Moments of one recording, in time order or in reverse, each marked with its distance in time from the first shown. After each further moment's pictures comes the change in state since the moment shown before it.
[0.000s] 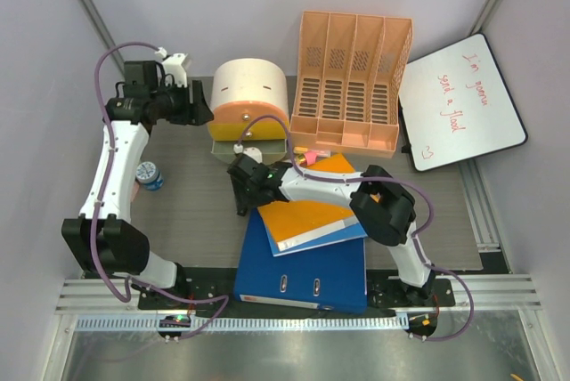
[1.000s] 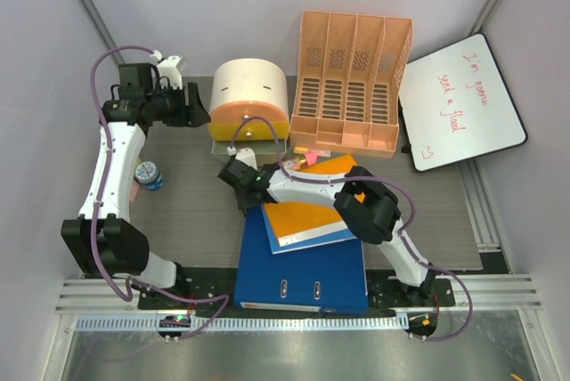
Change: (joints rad) left arm 0.040 -0.006 -0.031 0.000 0.043 0.000; right arm 0.014 0.118 0.104 -0.048 0.143 -0.023
